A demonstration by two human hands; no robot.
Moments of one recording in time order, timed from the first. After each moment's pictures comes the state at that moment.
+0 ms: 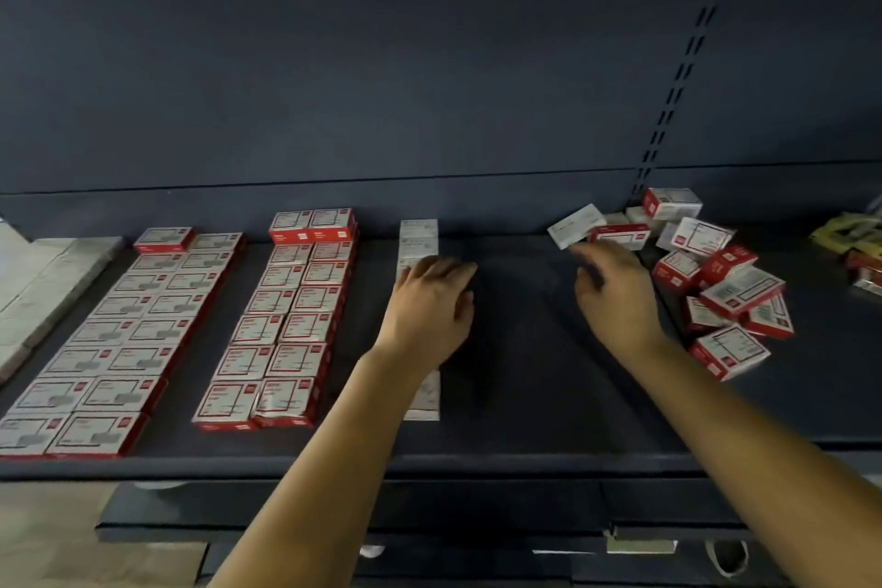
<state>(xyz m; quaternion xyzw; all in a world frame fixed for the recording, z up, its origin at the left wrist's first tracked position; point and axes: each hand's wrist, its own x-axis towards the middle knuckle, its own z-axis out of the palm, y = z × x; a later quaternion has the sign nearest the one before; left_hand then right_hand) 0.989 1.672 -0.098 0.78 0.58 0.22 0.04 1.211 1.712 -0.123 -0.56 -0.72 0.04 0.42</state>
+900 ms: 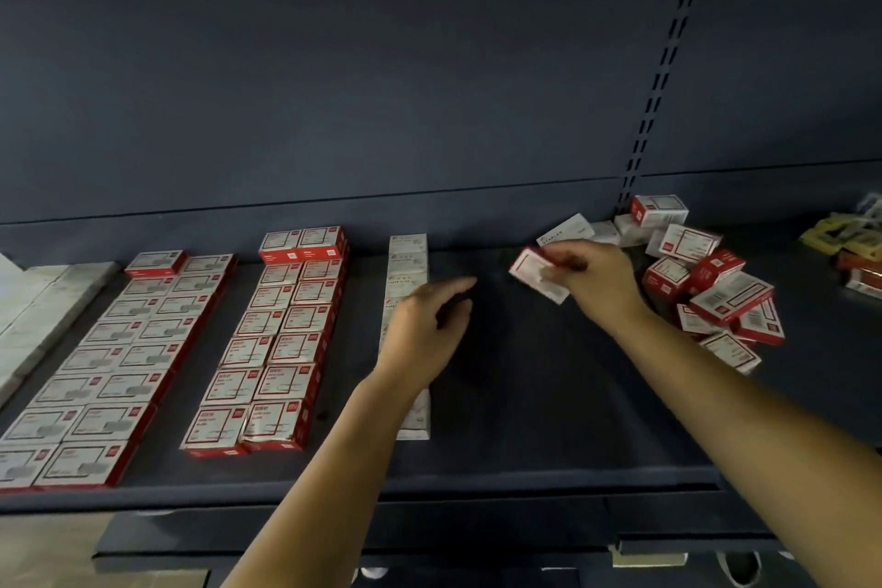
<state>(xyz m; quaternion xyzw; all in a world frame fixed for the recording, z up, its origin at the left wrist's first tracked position) 1.001 1.669 -0.102 0.70 0.56 0.40 0.20 1.205 1.728 -0.094 -0.58 -0.63 0.30 0.42</state>
